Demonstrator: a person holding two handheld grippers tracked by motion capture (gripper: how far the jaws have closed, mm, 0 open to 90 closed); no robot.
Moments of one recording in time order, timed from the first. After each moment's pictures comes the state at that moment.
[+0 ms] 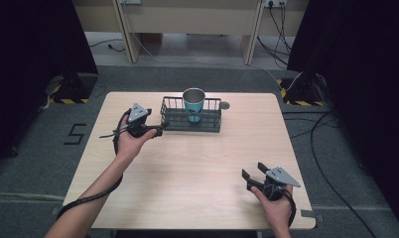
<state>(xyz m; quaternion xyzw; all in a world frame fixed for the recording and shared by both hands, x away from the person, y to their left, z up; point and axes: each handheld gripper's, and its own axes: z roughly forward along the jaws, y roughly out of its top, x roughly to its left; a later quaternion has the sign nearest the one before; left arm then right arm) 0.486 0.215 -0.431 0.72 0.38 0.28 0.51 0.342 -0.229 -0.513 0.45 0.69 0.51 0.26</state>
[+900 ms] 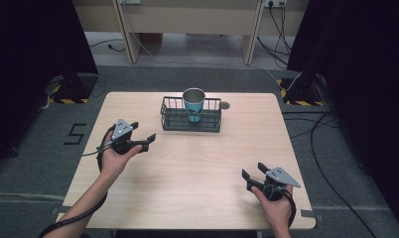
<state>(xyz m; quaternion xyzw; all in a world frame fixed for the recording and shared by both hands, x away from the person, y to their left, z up) 0.439 0.255 -0.452 0.72 0.39 0.28 0.51 0.341 -0.228 -0.512 0.46 0.68 0.50 0.26</state>
